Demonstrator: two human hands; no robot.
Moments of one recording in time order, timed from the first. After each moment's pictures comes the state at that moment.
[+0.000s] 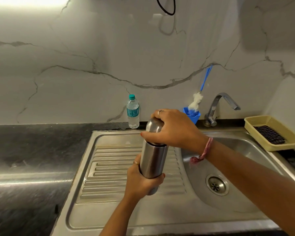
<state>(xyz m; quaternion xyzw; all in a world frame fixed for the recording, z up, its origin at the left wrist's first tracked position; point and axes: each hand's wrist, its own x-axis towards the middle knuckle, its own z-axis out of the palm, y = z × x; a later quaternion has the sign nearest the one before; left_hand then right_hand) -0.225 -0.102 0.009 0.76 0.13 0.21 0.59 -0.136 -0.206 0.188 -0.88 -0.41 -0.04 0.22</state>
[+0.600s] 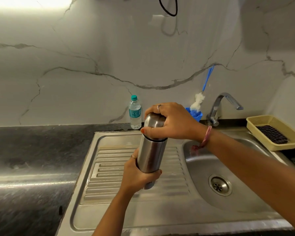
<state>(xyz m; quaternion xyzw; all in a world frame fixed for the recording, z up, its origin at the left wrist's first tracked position) -0.221 -0.072 0.020 0.78 0.09 0.20 0.58 -0.119 -0.197 0.194 -0.83 -0.49 -0.05 0.26</state>
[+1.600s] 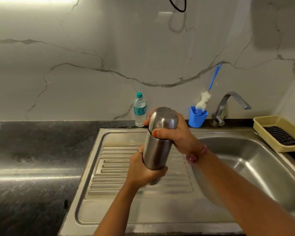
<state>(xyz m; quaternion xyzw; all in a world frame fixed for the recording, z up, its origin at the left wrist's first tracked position) -0.223 -0.078 0.036 0.78 0.08 0.22 0.57 -0.128 -0.189 0.138 -0.63 -0.39 0.16 0.66</state>
